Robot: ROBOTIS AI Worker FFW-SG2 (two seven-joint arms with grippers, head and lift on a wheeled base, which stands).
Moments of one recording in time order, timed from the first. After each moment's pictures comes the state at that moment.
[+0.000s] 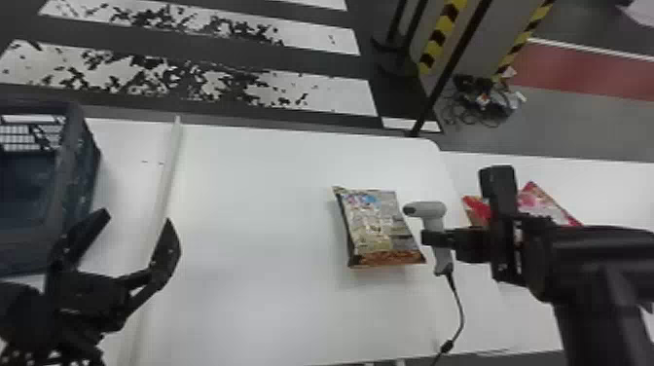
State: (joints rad) left arm 0.53 0.04 -0.04 -1.80 0.11 -0.25 -0.21; right arm 0.10 -0.34 -0.20 -1.93 -0.03 1.24 0.43
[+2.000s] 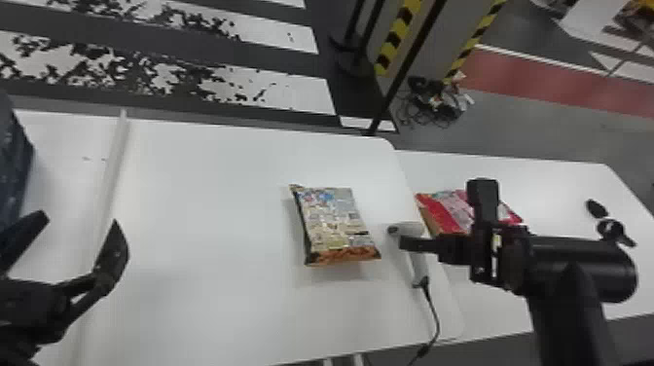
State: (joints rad) left arm 0.53 0.04 -0.04 -1.80 0.11 -0.24 -0.21; right arm 0.12 -0.39 -0.34 -1.79 -0.16 1.16 0.43
